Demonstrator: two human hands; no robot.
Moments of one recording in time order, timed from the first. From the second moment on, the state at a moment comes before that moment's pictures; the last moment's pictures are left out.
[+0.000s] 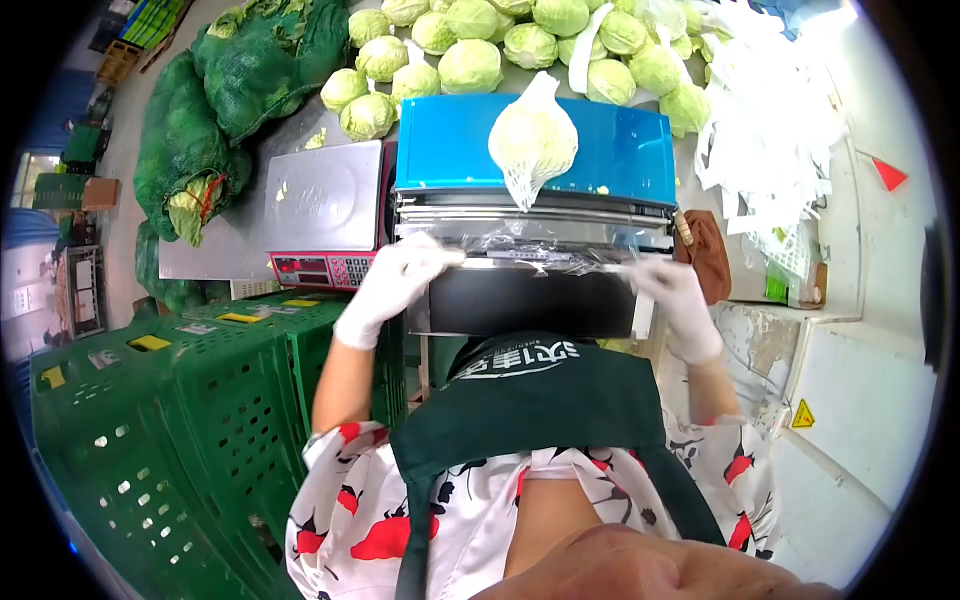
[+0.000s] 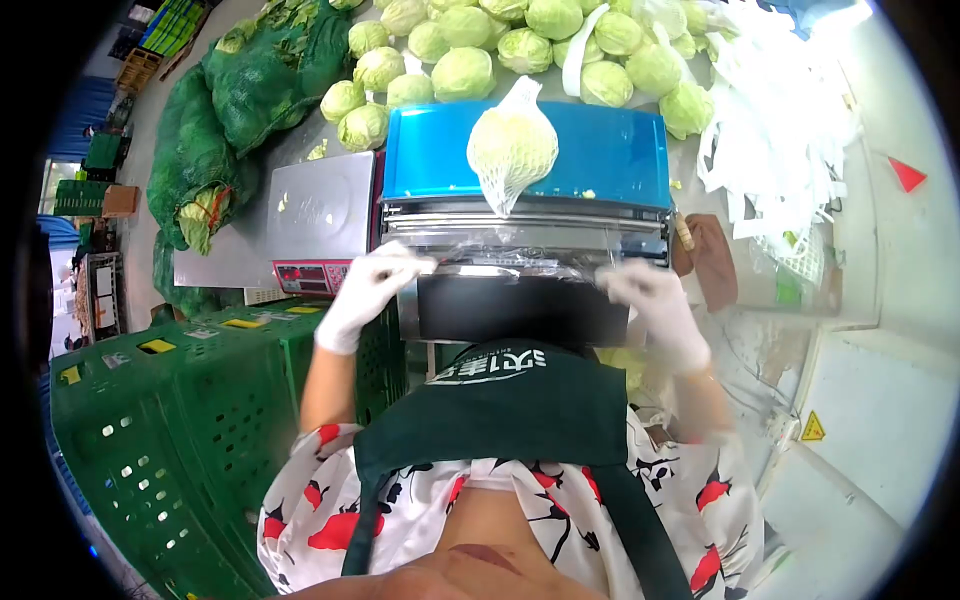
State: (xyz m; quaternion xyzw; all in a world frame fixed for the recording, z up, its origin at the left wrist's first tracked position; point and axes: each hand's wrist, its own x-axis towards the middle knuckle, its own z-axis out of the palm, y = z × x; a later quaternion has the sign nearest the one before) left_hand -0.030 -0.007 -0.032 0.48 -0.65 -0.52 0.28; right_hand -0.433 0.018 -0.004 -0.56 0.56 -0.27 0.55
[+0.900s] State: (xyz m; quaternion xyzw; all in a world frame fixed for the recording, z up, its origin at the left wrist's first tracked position) left_hand -0.102 -0.062 -0.031 0.46 -0.42 -0.74 0.25; right_hand -0.379 -0.057 -0.023 -0.45 0.50 -0.16 0.73
